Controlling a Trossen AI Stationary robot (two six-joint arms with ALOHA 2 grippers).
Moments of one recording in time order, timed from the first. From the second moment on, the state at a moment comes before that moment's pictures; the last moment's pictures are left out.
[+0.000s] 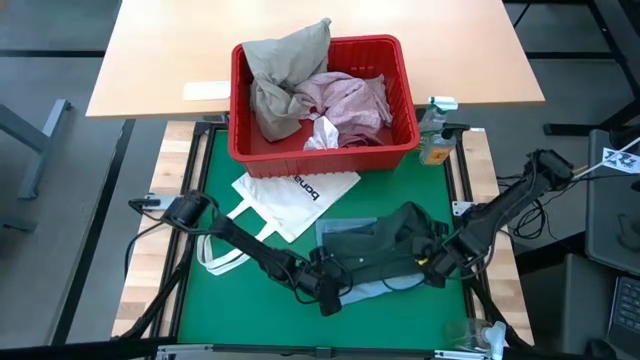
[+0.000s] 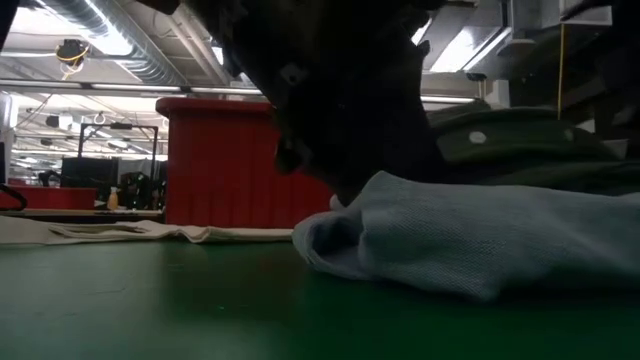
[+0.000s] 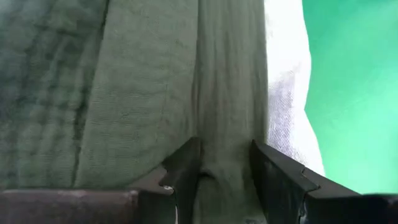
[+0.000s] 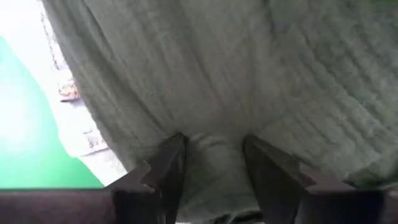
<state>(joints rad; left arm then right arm) -0.45 2.15 1.42 -0.15 -0.36 -0.67 0.75 1.23 0.71 -0.95 0.10 0.92</state>
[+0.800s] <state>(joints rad) -0.44 1.97 1.42 -0.17 -0.37 -0.57 0.76 1.21 1.04 -1.40 0.40 0.84</state>
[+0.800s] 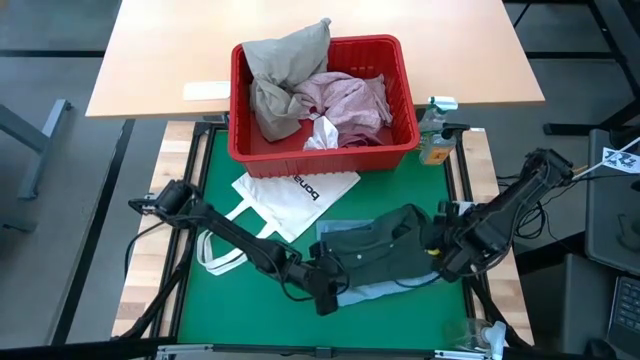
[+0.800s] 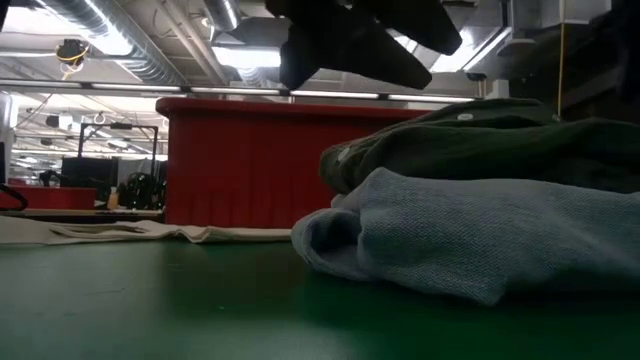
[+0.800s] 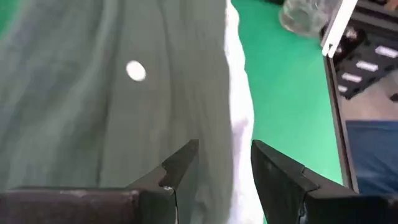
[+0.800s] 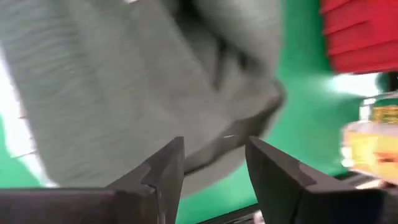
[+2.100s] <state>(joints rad) -0.31 1.97 1.42 -0.16 -0.32 -0.56 -0.11 0.84 0.59 -0.79 -0.17 0.57</state>
